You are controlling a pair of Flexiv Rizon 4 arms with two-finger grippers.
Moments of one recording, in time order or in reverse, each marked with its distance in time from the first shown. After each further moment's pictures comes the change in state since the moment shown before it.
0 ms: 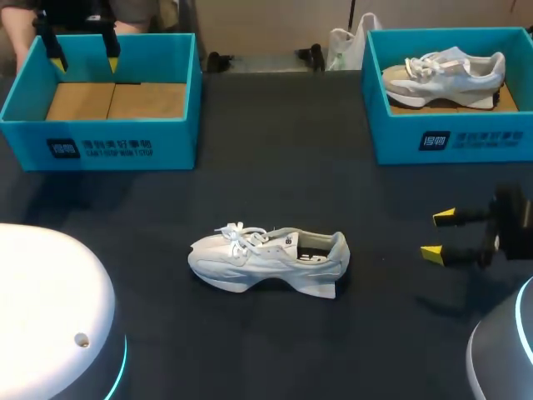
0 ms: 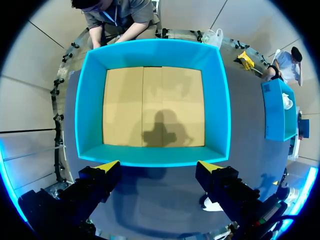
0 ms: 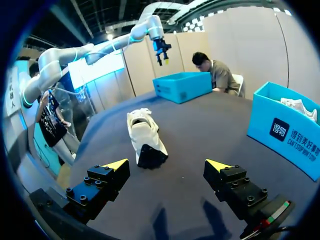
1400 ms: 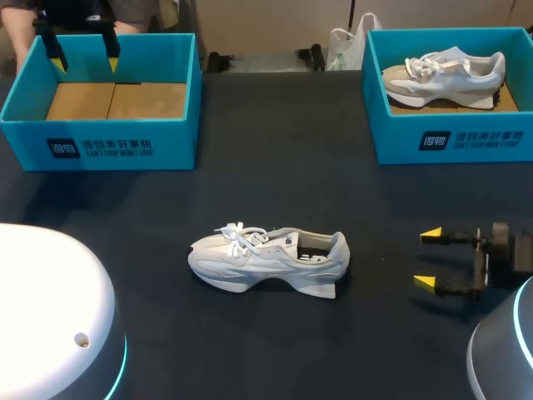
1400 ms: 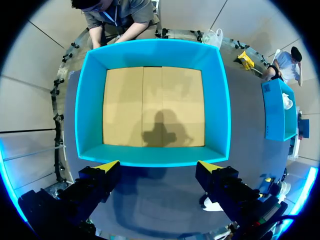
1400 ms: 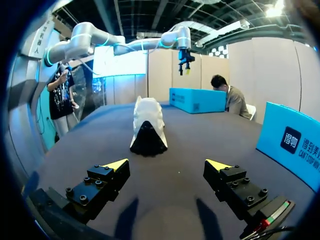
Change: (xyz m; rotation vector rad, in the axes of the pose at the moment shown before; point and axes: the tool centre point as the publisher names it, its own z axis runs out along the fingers) left arm 0.000 0.000 0.000 0.000 0.000 0.000; right arm -0.014 -0.058 0.038 -0.187 0.066 -0.266
